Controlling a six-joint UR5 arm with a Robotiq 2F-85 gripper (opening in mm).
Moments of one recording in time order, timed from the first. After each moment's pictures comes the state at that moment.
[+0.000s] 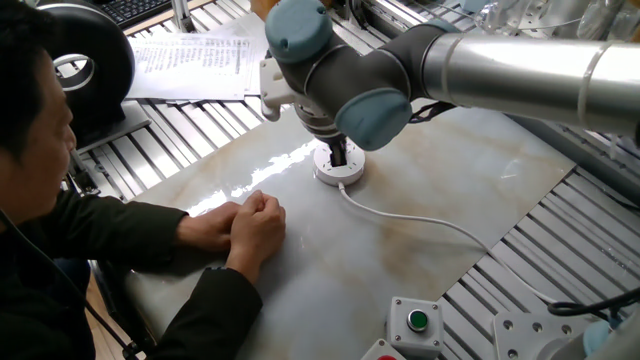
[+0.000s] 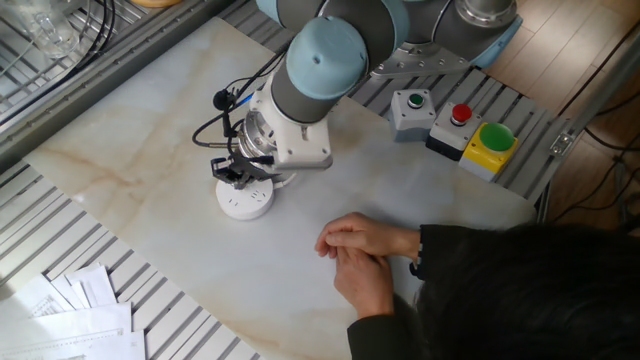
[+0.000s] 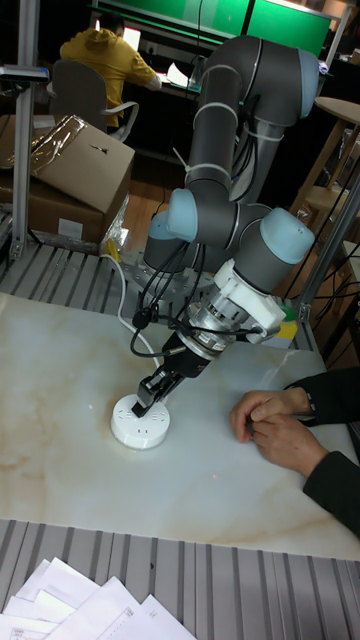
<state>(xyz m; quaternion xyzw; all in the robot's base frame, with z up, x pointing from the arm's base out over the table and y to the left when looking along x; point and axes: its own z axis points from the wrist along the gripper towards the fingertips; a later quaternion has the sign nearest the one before) 0.537 -0.020 0.033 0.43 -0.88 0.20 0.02</state>
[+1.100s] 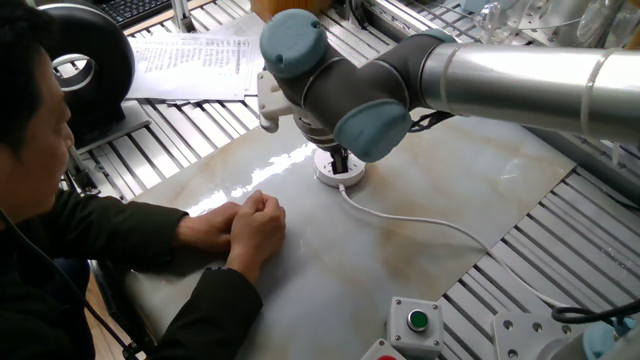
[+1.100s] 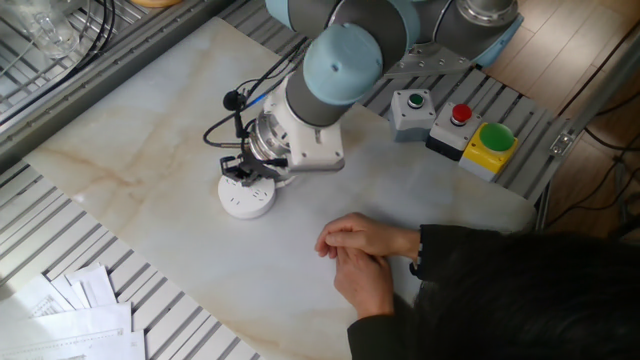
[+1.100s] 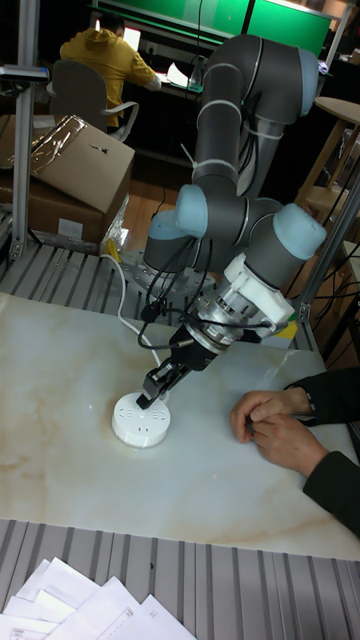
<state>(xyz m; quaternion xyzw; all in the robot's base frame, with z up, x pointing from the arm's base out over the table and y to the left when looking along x) 0.530 -0.016 0.052 0.43 -0.88 0.22 0.03</state>
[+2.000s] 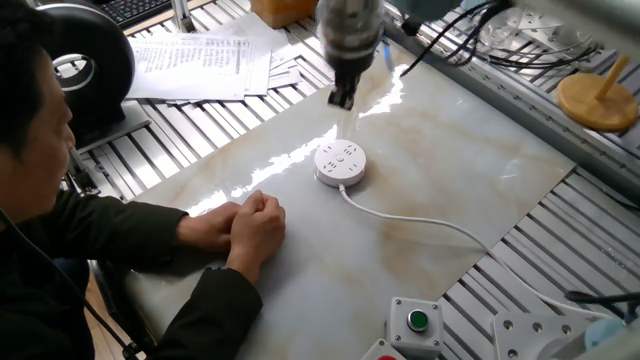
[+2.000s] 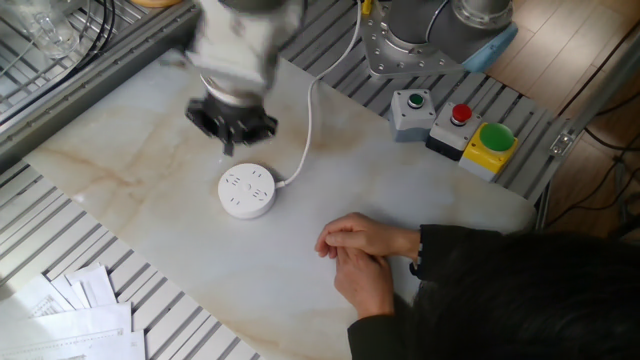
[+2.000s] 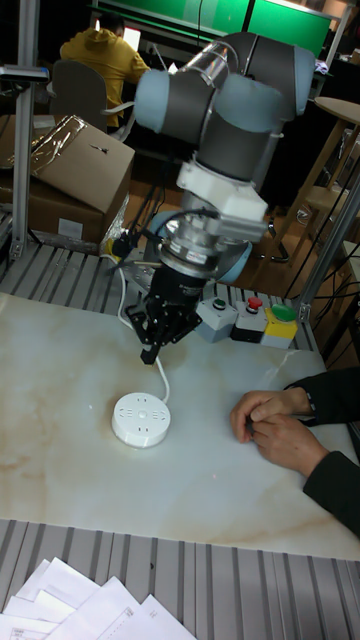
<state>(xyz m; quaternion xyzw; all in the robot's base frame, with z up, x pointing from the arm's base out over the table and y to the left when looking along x) 0.540 -0.034 0.162 0.22 -0.97 0.06 -0.06</state>
